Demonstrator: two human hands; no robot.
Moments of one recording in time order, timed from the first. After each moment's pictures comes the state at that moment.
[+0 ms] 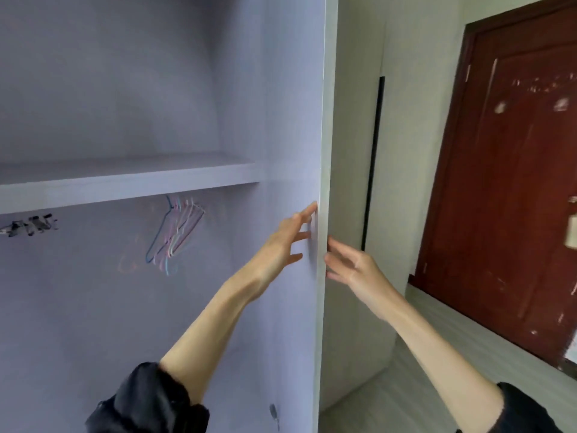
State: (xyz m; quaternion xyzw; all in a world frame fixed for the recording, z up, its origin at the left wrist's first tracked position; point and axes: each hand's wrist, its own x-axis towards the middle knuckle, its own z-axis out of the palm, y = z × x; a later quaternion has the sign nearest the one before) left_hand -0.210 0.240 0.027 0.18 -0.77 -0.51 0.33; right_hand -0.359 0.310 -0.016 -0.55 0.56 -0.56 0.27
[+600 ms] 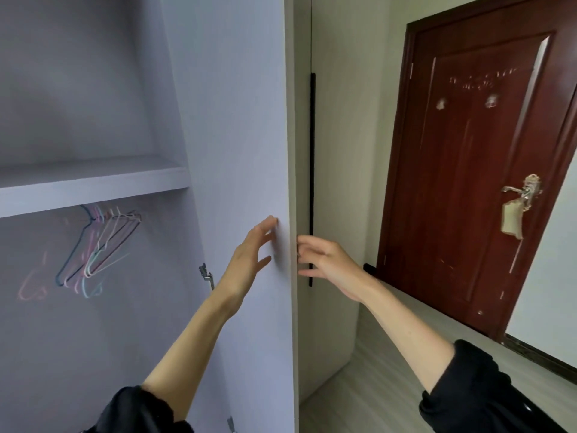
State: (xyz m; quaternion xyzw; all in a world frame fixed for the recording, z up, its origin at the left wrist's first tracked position) left_hand -0.339 0.247 0.000 0.19 -0.72 -0.55 0.39; right_hand -0.488 0.324 -0.002 -0.51 0.61 -0.53 0.31
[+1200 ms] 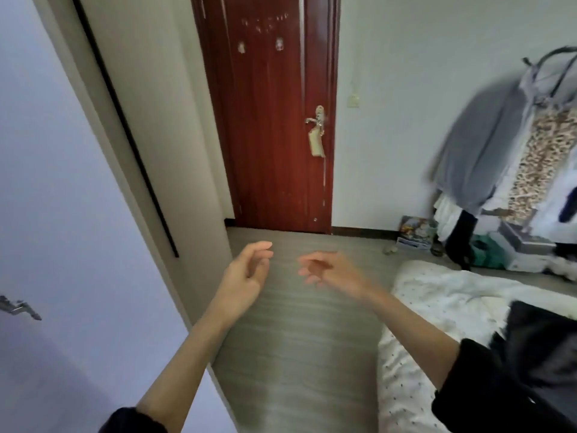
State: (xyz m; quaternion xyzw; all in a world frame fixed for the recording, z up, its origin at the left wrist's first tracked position) left_hand -0.413 0.344 -0.112 0.01 -0.83 -0.52 0.18; right_hand -0.494 0.517 -0.115 -0.22 0.80 -0.52 0.19
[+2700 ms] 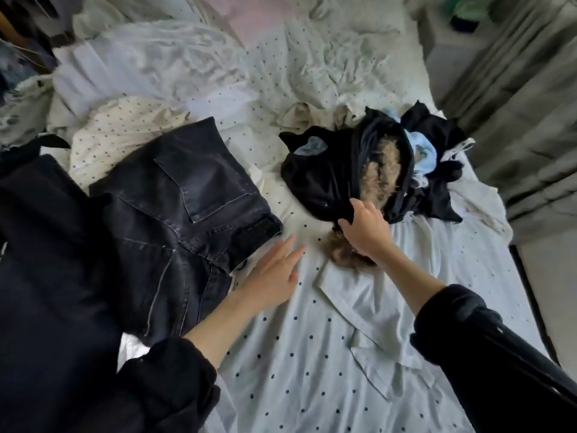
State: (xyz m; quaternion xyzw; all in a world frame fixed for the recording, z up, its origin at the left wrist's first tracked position) left_hand -0.268 1.100 -0.452 -0.73 -0.56 -0.01 -0.39; right_hand -0.084 1.181 -0.426 0.72 0.65 -0.22 0.01
